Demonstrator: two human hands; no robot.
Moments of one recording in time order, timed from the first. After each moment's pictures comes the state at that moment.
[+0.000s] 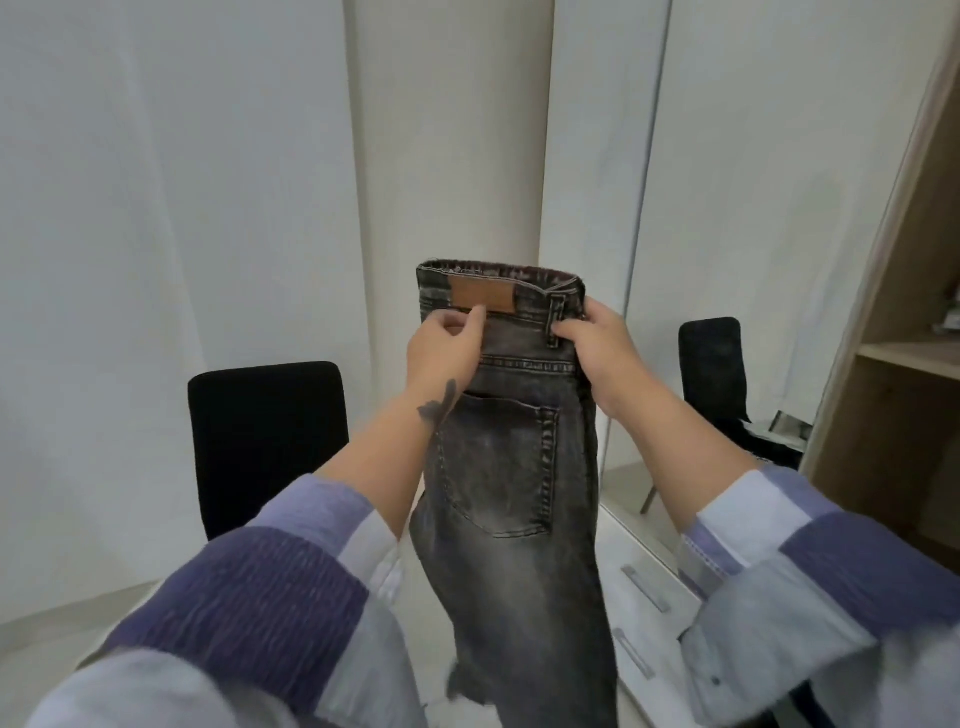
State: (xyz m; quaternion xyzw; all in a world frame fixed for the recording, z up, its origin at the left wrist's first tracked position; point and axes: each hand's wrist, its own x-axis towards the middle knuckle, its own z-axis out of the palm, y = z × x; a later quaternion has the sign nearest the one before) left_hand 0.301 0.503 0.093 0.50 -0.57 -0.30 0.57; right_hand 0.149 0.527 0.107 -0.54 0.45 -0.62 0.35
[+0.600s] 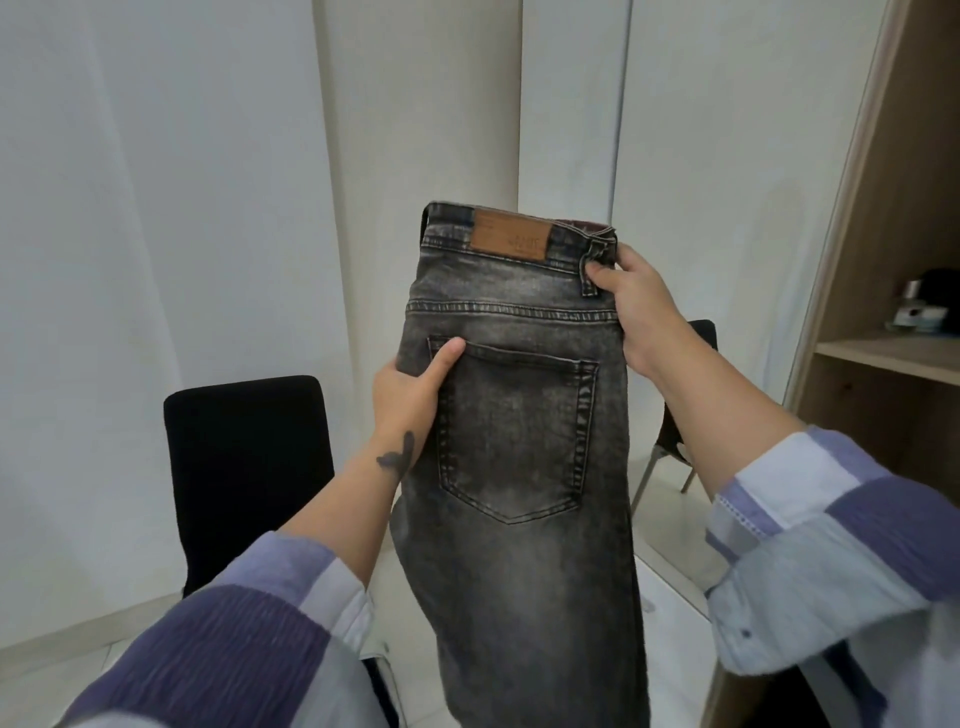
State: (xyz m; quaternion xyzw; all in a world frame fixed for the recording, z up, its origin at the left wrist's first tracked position) left_hand 0.301 0.527 0.066 0.39 -0.51 -0.41 0.65; right_hand 0.096 0.545 0.154 -0.52 0.37 -0.68 0.36
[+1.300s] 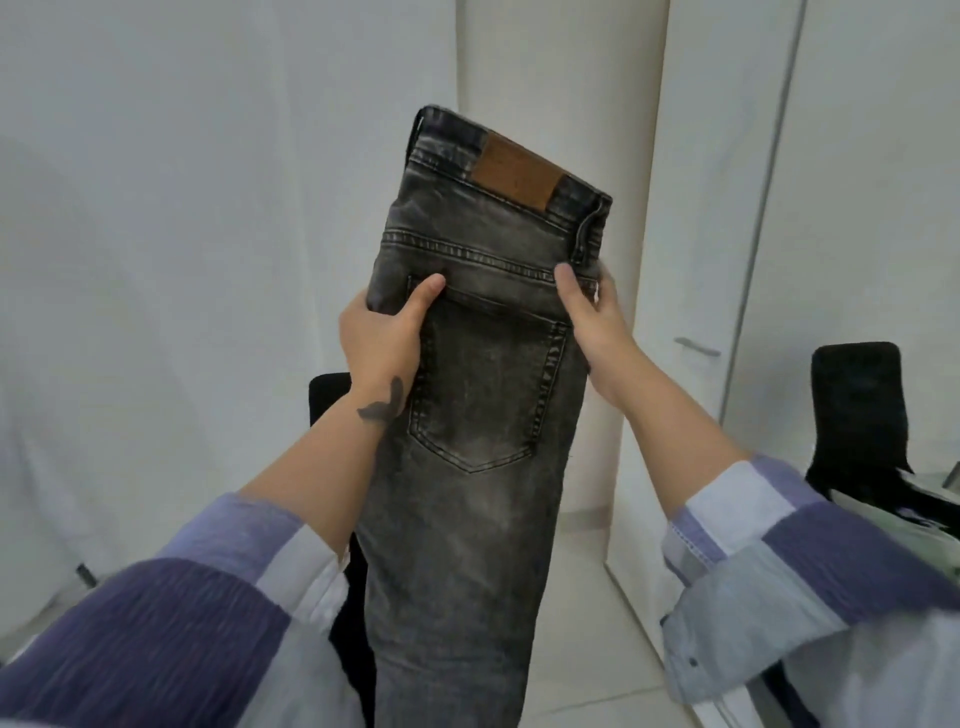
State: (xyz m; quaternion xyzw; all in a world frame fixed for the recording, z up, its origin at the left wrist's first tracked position) left_hand 0.391 0.551 0.130 0.42 -0.44 -0.17 0.77; right_hand 0.208 0.493 0.133 -0.60 0.33 -0.59 0.43
